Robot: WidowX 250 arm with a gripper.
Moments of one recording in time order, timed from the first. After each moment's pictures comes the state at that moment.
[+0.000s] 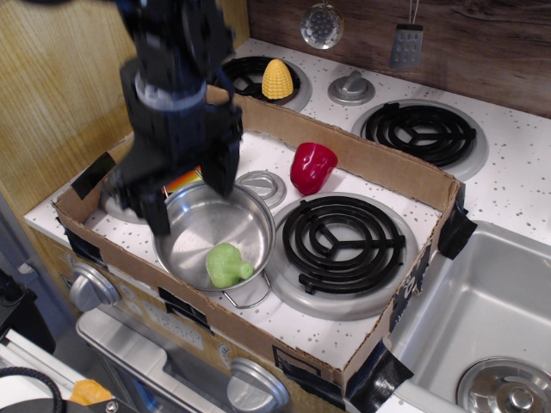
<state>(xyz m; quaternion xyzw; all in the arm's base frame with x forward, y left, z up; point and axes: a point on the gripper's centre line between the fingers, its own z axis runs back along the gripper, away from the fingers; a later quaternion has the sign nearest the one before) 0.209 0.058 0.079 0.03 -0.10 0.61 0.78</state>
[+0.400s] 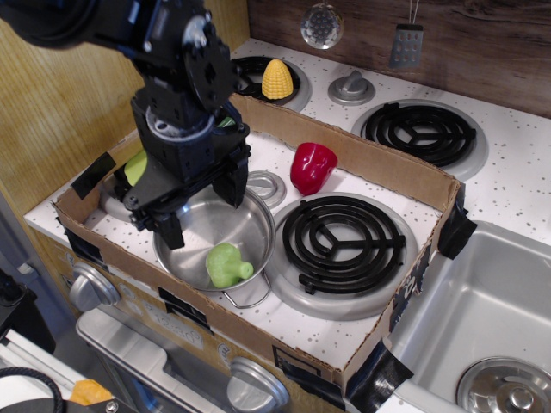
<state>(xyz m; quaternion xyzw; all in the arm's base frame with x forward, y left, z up) 0.221 0.055 0.062 0.02 -0.13 0.61 0.78</state>
